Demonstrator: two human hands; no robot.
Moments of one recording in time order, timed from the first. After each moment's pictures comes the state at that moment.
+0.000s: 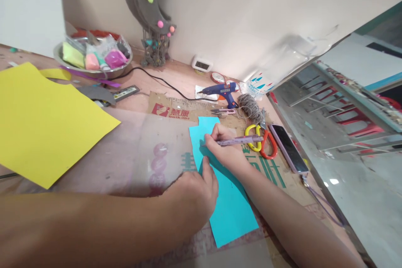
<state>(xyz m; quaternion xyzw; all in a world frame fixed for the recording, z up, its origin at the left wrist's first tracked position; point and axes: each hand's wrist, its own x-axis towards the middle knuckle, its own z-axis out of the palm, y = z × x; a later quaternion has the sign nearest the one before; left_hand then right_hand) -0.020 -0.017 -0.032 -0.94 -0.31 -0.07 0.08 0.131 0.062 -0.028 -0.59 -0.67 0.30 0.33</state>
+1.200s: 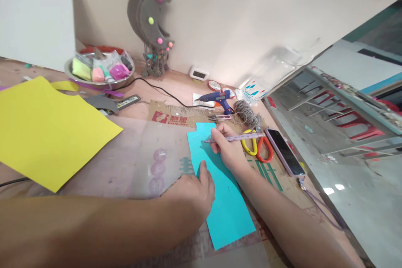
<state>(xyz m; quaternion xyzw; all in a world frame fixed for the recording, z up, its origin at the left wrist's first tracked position) -0.015 -0.017 -0.046 -0.93 -0.33 -0.11 0.10 0.139 0.069 -0.024 -0.52 -0.59 0.43 0.45</state>
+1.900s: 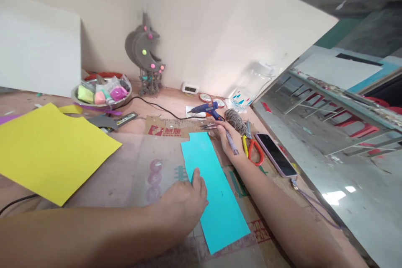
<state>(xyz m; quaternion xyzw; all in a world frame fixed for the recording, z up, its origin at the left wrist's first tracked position) -0.017 -0.010 -0.029 -0.95 -0.30 0.00 0.03 0.195 0.104 -0.032 -0.60 -0.69 0.07 0.39</state>
